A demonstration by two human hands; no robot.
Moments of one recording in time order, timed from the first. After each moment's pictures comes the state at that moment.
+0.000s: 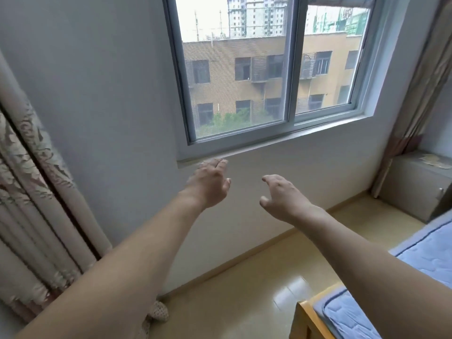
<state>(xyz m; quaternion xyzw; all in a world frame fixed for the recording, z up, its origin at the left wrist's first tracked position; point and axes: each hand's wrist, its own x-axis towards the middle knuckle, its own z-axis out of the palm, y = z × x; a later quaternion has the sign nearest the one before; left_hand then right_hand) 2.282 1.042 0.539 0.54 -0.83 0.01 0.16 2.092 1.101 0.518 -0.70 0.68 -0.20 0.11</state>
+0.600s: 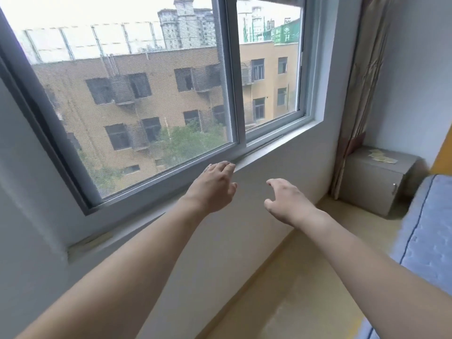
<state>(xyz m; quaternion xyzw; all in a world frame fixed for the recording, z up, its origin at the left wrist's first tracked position) 2.035 0.690 0.540 0.37 -0.92 0.03 0.15 1.863 0.782 0.500 -0.57 0.78 -0.24 0.10</state>
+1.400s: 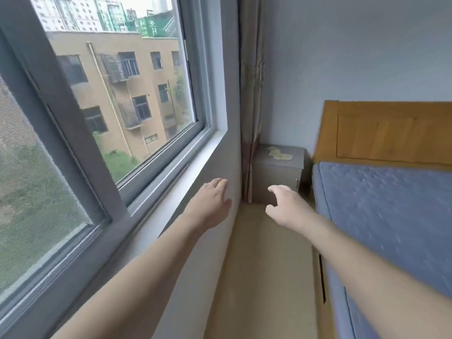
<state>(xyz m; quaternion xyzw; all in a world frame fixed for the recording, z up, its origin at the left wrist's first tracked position) 1.594 0.336 0.463 0.15 -0.98 -0.10 0.10 1.487 0.517 0.458 -0.32 0.92 -0.23 0.07</state>
